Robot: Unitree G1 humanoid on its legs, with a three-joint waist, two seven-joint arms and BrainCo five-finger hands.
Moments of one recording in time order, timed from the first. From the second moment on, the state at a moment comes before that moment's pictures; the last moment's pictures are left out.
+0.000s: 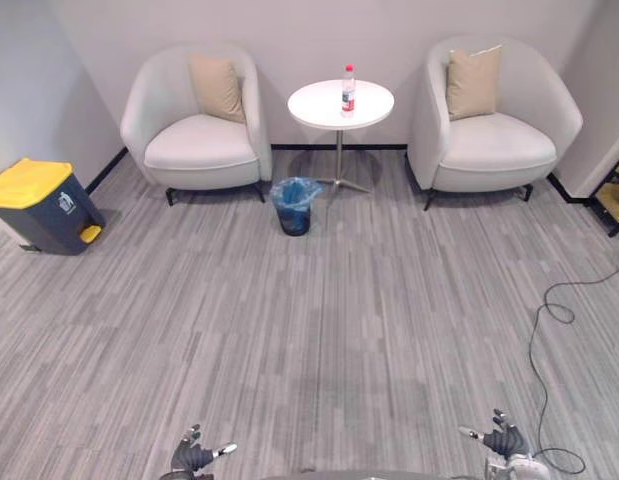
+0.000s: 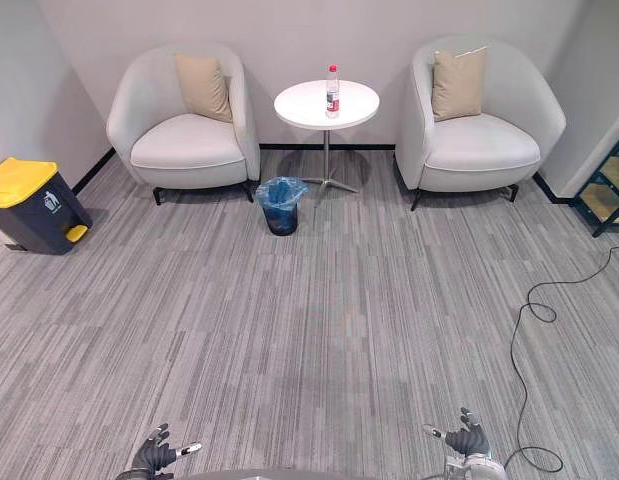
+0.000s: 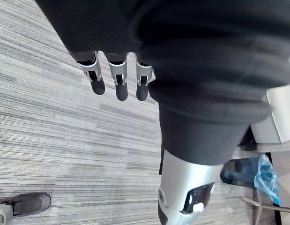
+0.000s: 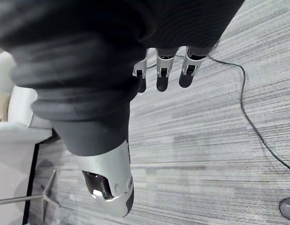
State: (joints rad) left arm 0.20 0.17 0.16 0.96 -0.01 -0.16 0.04; right arm 0.14 -0.26 -0.28 0.92 0.08 -0.14 -0.02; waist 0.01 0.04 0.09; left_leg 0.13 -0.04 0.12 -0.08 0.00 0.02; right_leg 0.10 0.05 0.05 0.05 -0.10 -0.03
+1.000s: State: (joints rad) left arm 0.13 0.12 0.12 0.76 -0.09 -0.16 0.07; right arm 0.06 -0.18 -0.14 0.79 0.13 -0.13 -0.06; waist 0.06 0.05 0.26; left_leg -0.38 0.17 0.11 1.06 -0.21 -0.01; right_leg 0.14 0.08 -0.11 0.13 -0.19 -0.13
